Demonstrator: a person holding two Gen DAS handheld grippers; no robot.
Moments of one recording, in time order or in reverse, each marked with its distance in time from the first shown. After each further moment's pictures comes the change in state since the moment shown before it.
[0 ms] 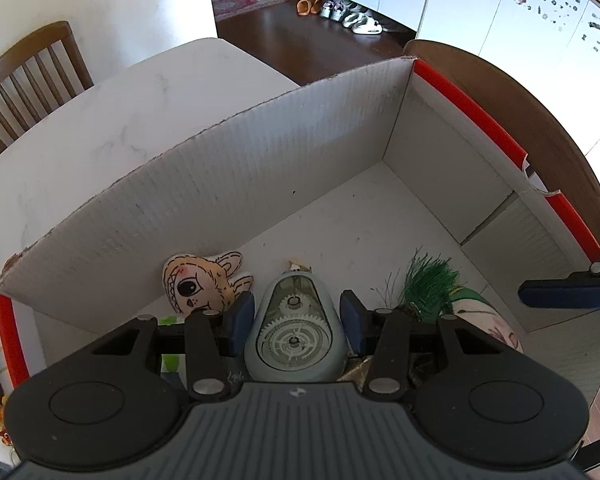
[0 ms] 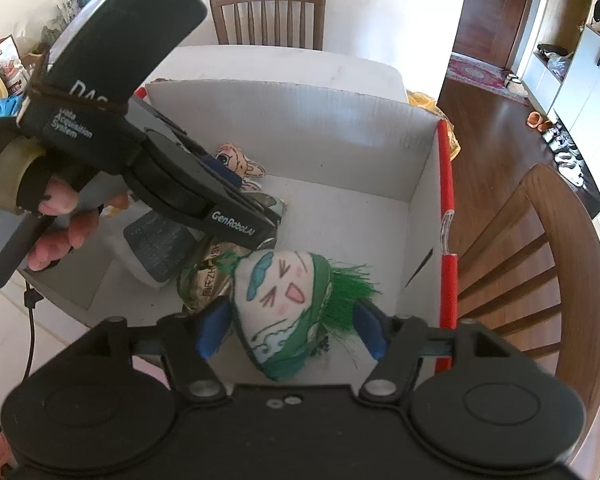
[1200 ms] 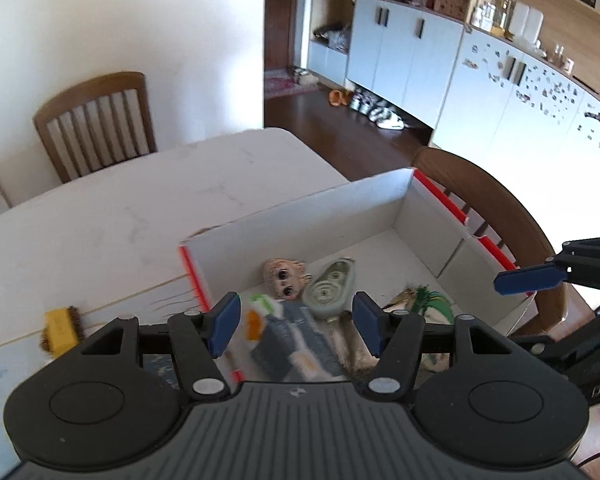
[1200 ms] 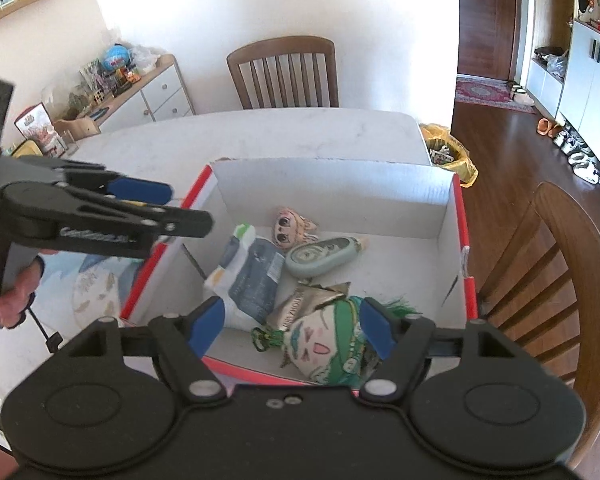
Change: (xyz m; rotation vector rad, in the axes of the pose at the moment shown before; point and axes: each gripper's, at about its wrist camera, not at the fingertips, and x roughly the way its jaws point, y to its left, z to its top) left arm -0.148 0.045 -0.071 -0.135 -0.286 0.033; right arm -0.069 0.027 0.008 0.108 -0.145 0.100
